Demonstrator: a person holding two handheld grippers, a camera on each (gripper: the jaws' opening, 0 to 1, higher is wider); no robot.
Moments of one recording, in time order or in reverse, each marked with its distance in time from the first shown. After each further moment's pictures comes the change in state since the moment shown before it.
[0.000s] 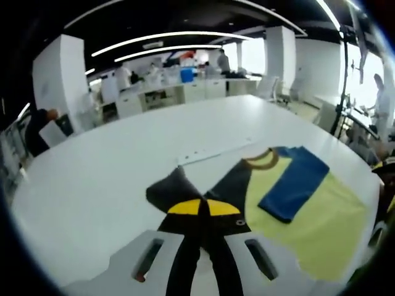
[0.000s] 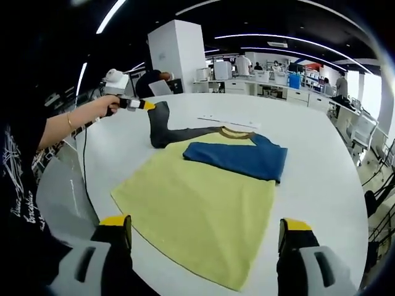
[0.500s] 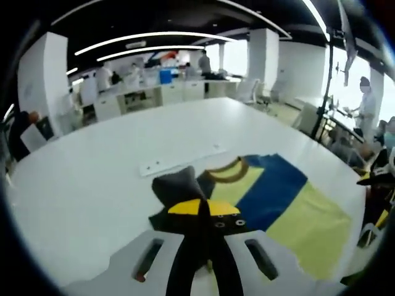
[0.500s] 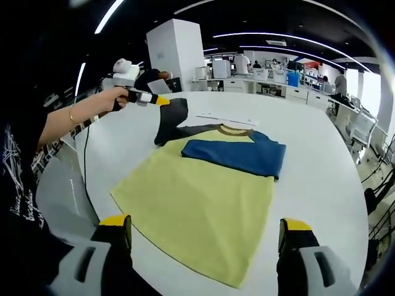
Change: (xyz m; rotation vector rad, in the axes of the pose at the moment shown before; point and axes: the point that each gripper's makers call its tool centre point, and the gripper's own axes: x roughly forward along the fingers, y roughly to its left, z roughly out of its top) left arm 0.023 -0.070 0.022 0.001 -0.007 -0.136; right arm -0.002 -0.002 -0.008 0.008 0.014 -0.005
